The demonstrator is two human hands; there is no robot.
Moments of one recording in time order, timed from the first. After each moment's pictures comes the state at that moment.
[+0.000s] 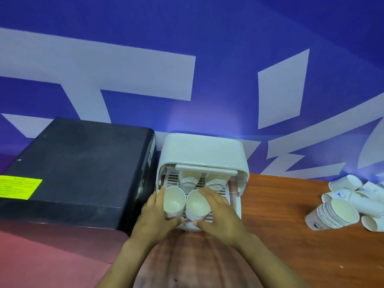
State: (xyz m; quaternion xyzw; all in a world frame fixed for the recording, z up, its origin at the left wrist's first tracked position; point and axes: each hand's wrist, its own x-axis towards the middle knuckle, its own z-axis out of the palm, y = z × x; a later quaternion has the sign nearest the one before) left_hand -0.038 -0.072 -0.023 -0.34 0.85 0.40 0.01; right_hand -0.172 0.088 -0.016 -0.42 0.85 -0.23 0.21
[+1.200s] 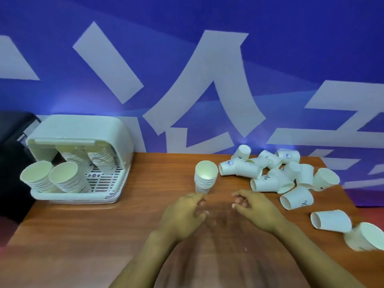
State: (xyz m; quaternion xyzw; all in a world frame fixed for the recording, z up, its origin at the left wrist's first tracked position) left_hand -0.232 0.343 0.020 -0.12 0.93 0.35 0.01; right_hand -0.369 0.530 0.027 -0.30 0.90 -0.23 0.23
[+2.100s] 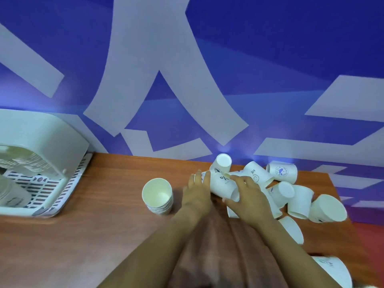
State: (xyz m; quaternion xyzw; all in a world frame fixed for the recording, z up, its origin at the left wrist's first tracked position) left_hand -0.480 0.419 -0.056 -0.26 0.93 0.21 0.12; right_hand -0.556 0.554 -0.040 -0.30 0.93 -0.16 0.13
